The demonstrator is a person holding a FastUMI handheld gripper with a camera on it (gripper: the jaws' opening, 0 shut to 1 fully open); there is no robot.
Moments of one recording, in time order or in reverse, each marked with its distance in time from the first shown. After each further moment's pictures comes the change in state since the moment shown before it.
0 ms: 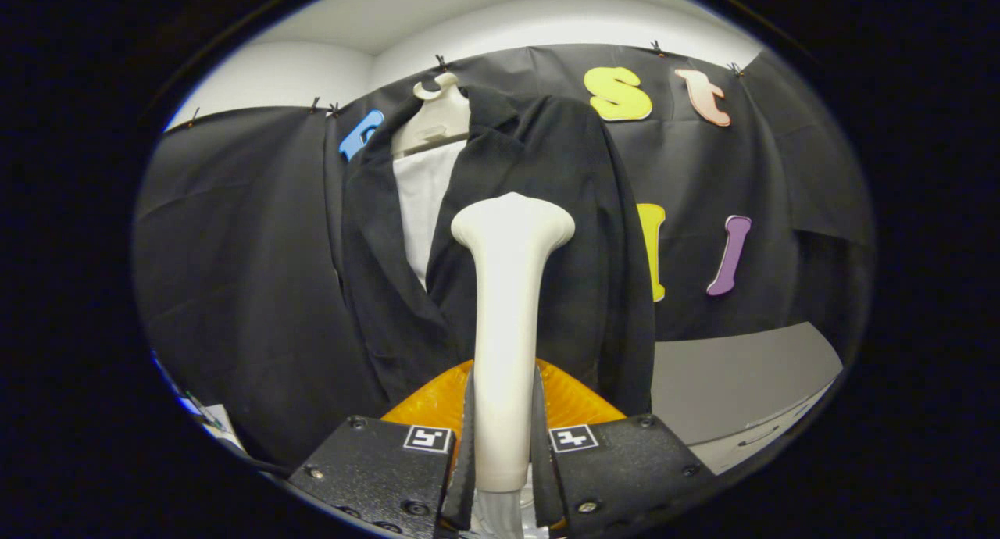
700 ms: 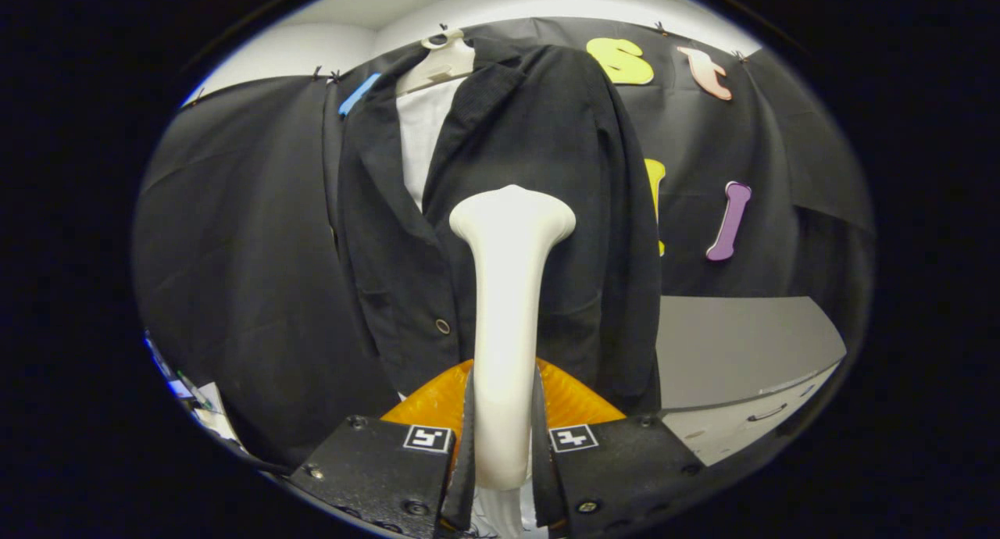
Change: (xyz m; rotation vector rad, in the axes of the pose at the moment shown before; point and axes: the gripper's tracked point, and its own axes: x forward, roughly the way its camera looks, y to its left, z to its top) arm 0.000 -0.007 -0.076 -0.020 0.130 -0.021
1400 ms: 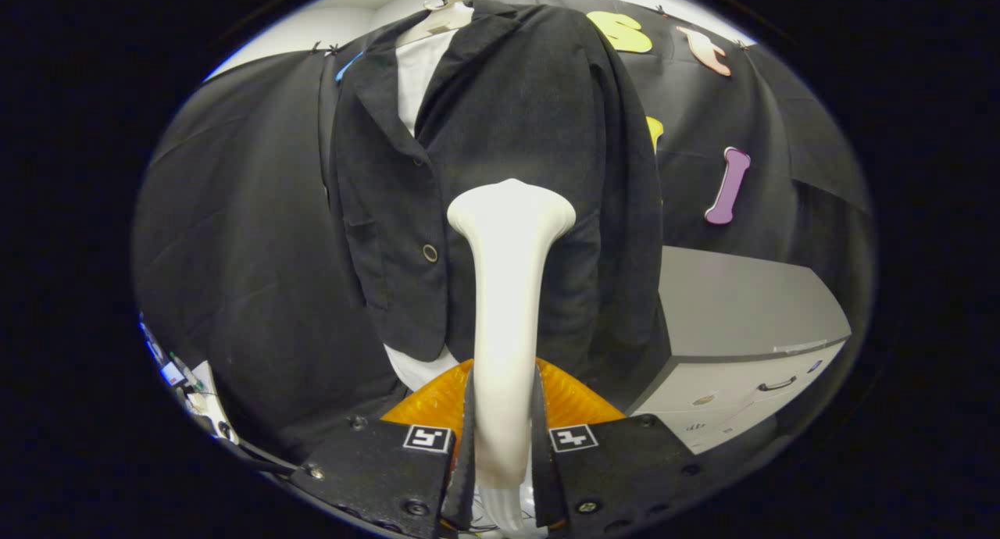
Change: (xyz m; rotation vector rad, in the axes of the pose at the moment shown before) arm 0.008 -0.009 -0.073 -0.009 0.134 -0.022
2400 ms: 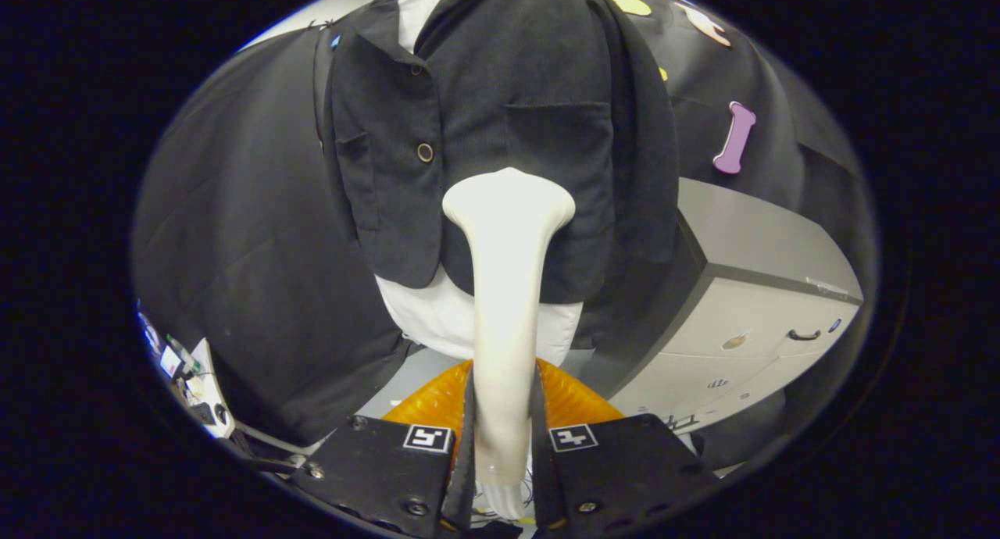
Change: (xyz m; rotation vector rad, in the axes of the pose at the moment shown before) arm 0.016 -0.007 -0.083 0.017 0.170 -0.006
